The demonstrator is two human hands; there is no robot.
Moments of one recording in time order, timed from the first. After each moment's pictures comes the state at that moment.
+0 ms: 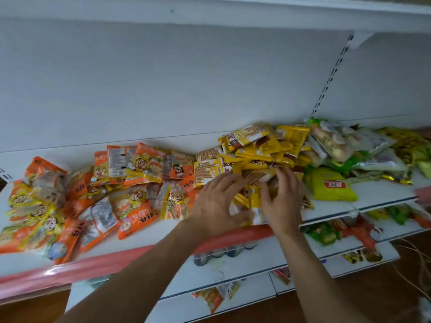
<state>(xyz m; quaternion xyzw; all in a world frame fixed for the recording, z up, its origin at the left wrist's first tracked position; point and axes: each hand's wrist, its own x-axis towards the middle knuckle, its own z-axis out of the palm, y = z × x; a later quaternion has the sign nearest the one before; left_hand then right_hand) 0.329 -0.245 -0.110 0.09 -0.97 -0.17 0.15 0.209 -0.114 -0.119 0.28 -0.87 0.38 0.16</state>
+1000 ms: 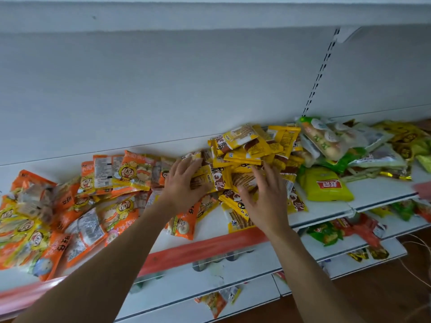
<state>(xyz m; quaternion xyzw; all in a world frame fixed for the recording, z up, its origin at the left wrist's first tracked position) 0.311 -0.312 -0.113 0.25 -0.93 -0.24 0.13 0.193 -0.118 -0.122 0.36 -0.88 0.31 0.09</state>
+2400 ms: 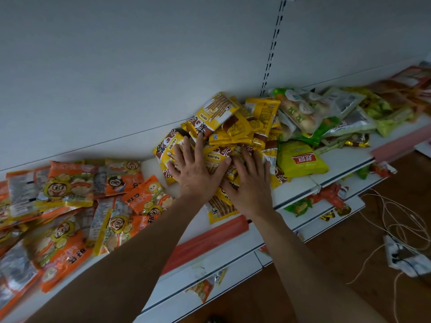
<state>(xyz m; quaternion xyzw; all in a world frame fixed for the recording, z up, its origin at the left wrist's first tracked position) 0.189 -0.229 -0.143 0.29 -0.90 -0.26 0.21 0.133 -0.099 -0.163 0.33 -0.91 0.24 0.11</state>
